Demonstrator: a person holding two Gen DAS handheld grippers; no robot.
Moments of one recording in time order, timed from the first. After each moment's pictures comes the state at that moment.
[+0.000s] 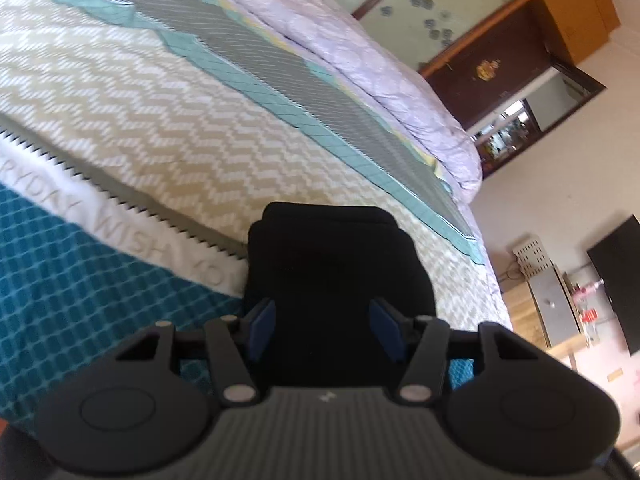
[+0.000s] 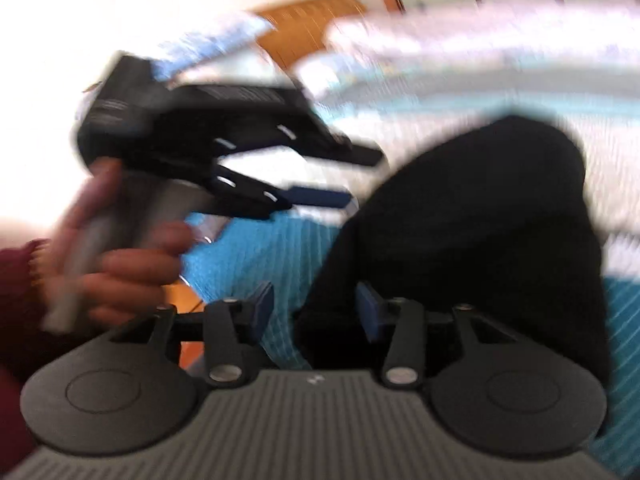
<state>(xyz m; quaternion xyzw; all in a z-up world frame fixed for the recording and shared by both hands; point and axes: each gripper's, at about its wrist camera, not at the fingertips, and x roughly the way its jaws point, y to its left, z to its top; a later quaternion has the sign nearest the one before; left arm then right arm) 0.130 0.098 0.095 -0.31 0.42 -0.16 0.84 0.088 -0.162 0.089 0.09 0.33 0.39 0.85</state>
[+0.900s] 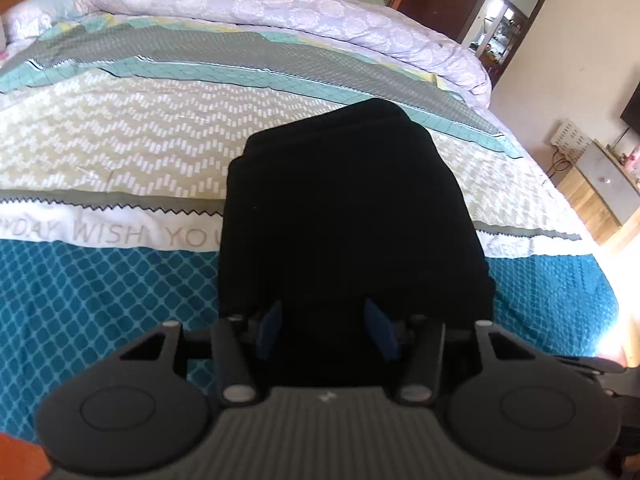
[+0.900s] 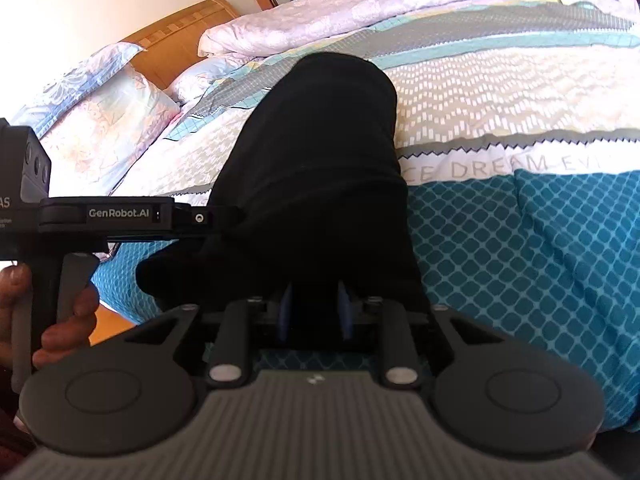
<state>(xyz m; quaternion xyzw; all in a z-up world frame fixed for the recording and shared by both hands) 0.098 0.016 0.075 -0.10 0.45 -0.15 0.87 0.085 -0.242 0.050 0.14 0.41 0.23 0.87</state>
